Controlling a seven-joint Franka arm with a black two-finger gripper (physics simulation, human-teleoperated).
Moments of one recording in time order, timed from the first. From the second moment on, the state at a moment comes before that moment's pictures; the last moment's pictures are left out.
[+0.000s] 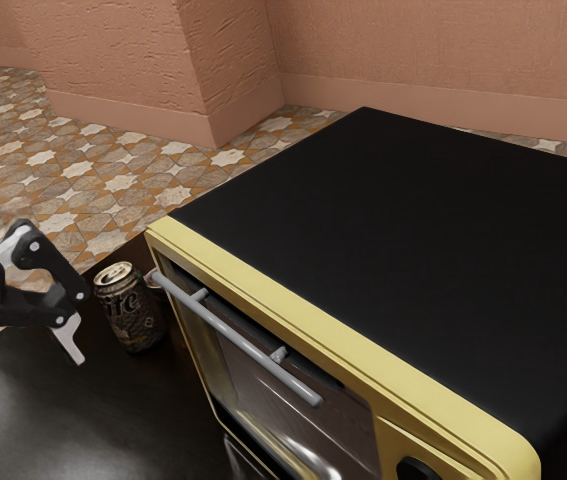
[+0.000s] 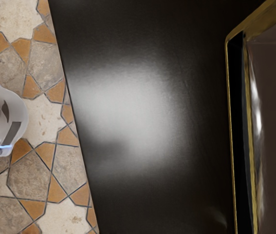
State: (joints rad) arm -0.09 -0.67 -0.28 -1.75 -0.08 1.22 -1.77
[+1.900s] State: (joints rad) arm -0.02 -0.73 -0.30 -2.18 -0.10 1.74 -2.05
